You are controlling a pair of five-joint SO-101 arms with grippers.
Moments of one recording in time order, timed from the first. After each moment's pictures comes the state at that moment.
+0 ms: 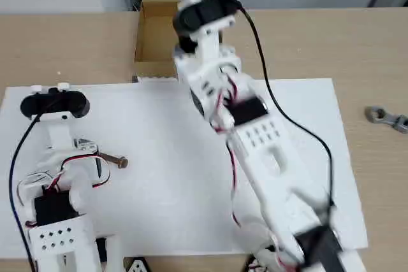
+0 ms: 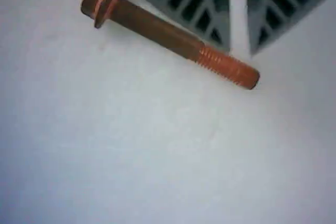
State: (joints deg) left arm -18.2 -65.5 58.8 67.6 -1.3; right arm -28.8 -10.3 12.4 28.0 -7.0
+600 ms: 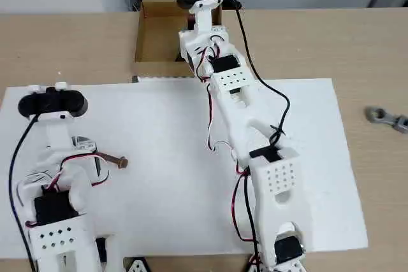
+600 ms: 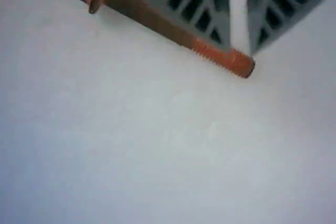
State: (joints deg) left arm -18.5 -65.4 59.6 65.5 -1.3; right arm -22.6 43.7 -34.9 26.6 -7.0
